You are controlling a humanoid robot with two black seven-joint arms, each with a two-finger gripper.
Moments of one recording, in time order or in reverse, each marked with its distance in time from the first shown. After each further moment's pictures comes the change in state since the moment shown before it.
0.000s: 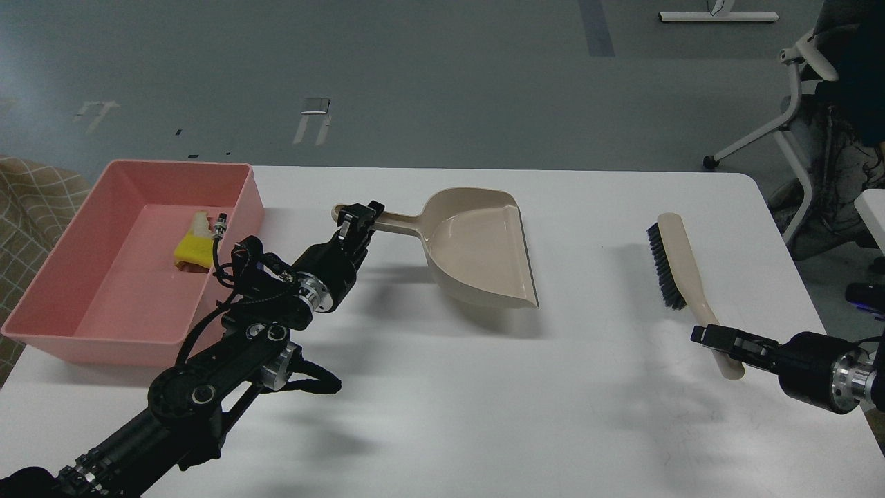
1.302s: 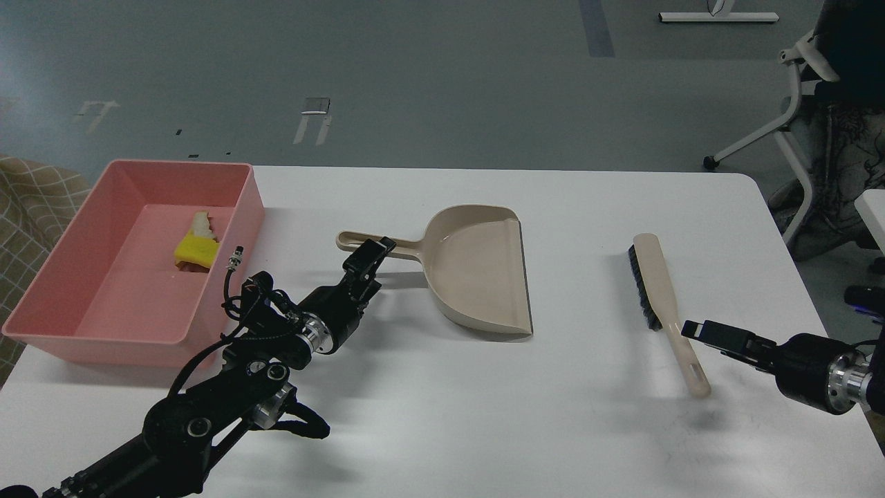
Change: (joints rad) left arm 0.070 0.074 0.122 -0.036 -0.004 -0.031 -0.035; right arm -0.014 0.015 0.008 -0.023 0.019 -0.017 -0.005
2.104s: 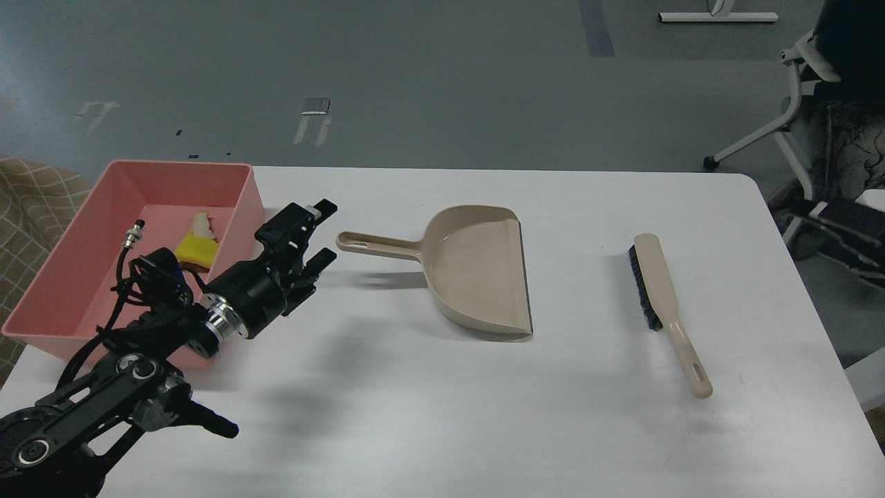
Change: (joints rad) left arm 0.117 0.268 -0.260 -0.414 -0.221 -0.169 0.005; right arm 0.002 -0.191 0.329 -0.042 0.395 0.029 0.133
